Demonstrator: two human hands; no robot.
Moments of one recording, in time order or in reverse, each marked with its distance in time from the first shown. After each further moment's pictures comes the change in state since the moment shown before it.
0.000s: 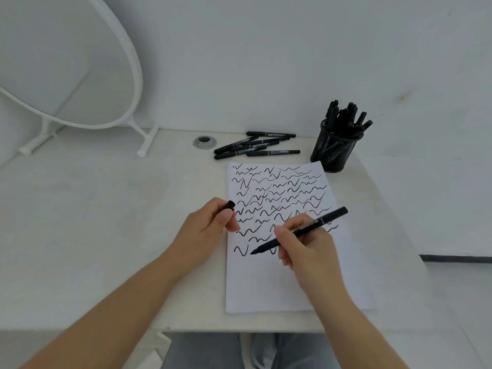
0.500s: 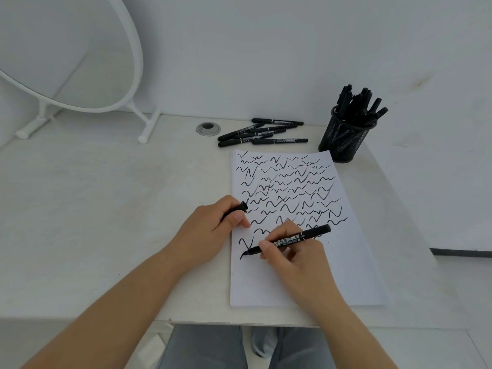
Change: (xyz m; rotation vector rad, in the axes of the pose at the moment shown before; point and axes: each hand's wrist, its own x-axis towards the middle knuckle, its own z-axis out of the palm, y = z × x) left_hand -0.002 -0.004 0.000 0.224 -0.122 -0.009; right_hand -0.008 0.024 0.006 -0.327 -0.184 -0.160
